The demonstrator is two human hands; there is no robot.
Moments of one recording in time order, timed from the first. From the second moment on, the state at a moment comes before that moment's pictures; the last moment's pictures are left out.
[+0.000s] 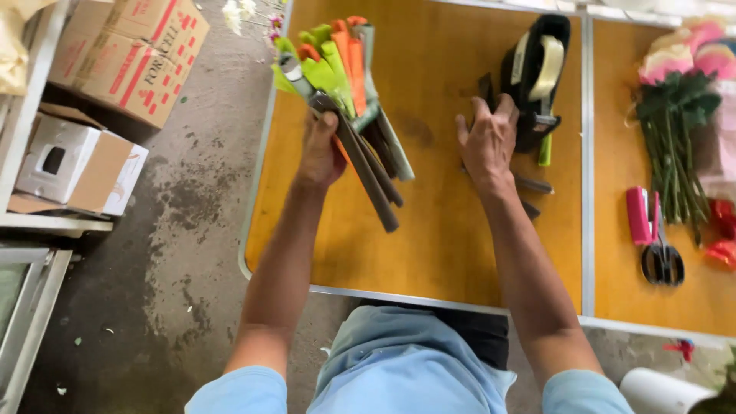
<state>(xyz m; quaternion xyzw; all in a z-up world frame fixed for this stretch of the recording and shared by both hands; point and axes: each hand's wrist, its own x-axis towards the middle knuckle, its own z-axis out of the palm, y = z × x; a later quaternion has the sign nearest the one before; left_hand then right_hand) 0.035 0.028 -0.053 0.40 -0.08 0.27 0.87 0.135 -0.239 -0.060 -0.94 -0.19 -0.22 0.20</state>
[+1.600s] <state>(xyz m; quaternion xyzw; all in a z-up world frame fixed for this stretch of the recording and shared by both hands) 0.015 -0.018 -0.028 0.42 -0.14 0.13 0.89 0.029 -0.188 0.039 -0.69 -0.38 -0.10 0.60</state>
